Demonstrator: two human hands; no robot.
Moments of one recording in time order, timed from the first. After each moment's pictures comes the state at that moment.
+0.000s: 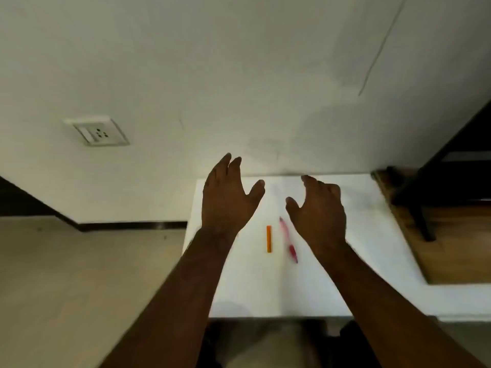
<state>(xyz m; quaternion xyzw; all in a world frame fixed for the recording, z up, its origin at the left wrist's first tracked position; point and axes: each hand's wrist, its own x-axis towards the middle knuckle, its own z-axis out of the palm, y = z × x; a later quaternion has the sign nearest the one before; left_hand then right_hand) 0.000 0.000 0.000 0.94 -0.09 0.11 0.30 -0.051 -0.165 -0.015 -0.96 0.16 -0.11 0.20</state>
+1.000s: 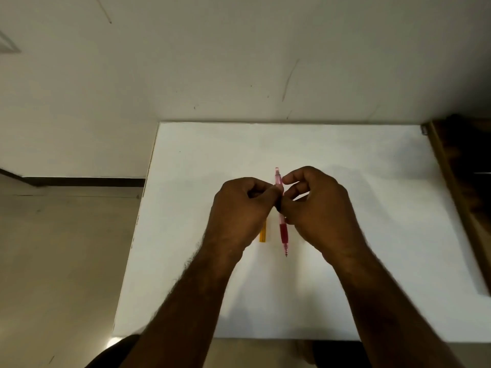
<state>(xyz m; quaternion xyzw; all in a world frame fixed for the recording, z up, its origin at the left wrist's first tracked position) 0.013 -0.047 -0.110 0.83 0.09 -0.17 0.53 -0.011 -0.178 -0.107 -0.87 0.19 0.04 0.45</state>
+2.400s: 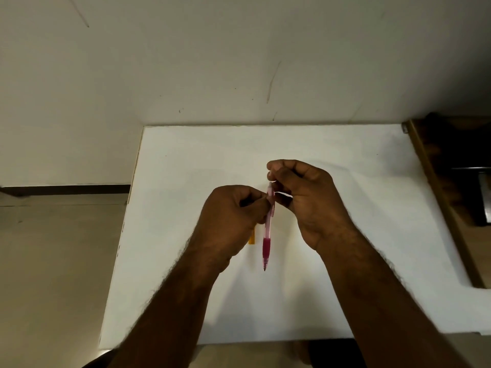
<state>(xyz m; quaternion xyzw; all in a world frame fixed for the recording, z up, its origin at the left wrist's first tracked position) 0.008 -0.048 -0.110 0.81 0.04 -0.21 0.54 0.005 -0.187 -0.114 -0.64 0.27 0.02 0.72</state>
